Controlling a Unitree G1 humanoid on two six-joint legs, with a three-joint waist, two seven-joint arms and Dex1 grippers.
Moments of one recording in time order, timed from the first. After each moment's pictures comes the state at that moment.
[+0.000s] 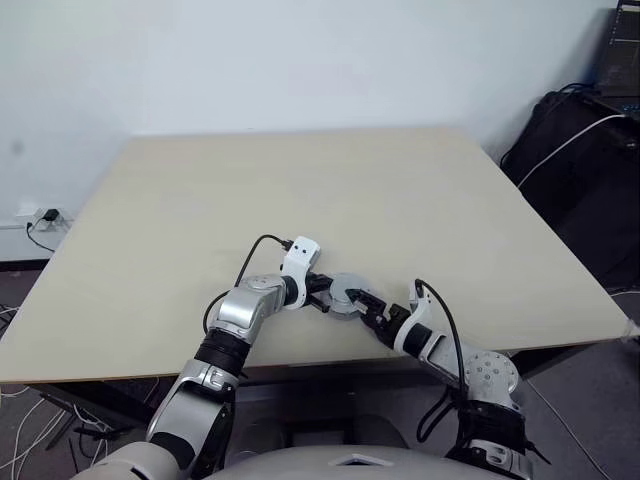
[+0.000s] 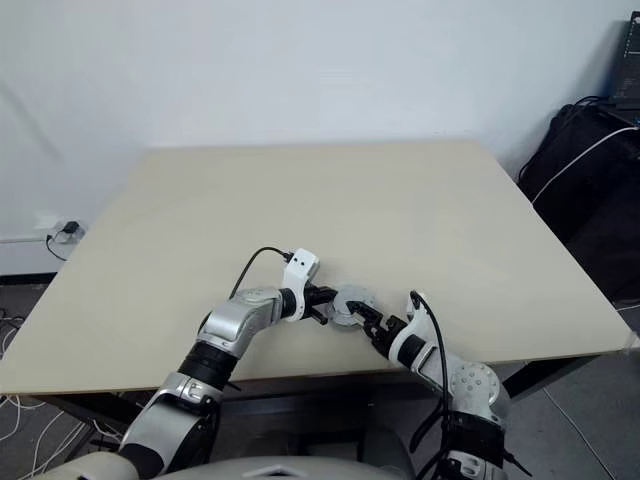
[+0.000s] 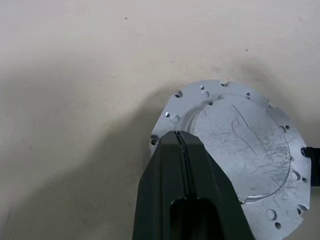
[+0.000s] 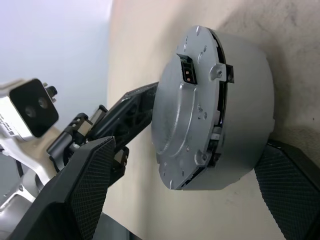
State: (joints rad) left arm -0.44 0.04 -0.23 0.37 -0.14 0.66 -0.56; right arm -0.07 0.00 -0.44 0.06 0.87 1.16 0.32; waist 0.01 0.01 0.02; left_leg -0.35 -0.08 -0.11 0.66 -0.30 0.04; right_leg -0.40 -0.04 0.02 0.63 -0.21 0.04
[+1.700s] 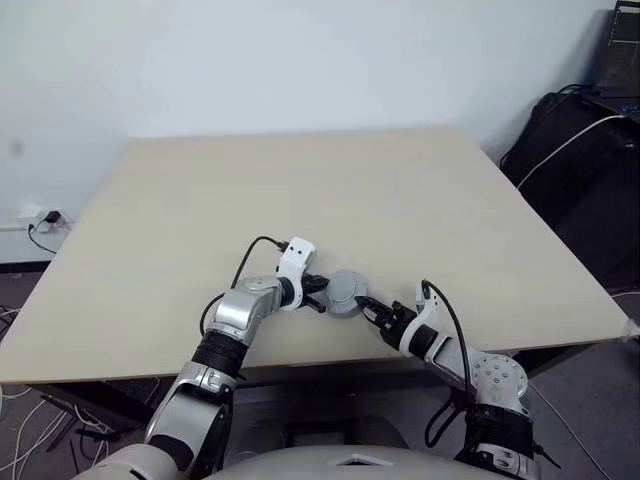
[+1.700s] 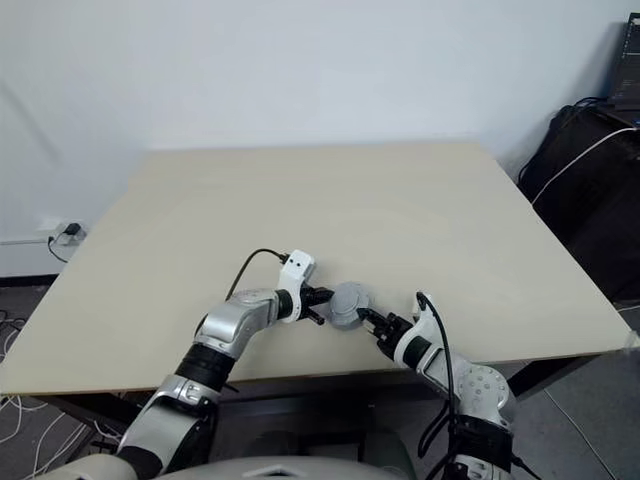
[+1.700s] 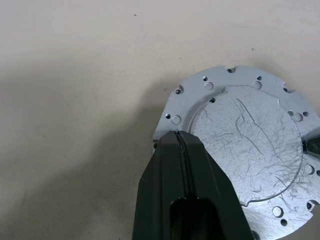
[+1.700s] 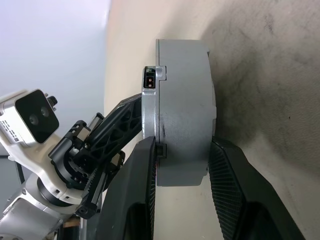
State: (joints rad) left arm -0.41 0.03 -0.19 0.35 -0.14 0.64 -0.55; right arm -0.05 -0.03 -0.43 0.06 0.94 1.16 0.26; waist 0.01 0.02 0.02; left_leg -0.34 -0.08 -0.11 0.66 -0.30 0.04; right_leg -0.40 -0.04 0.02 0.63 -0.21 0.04
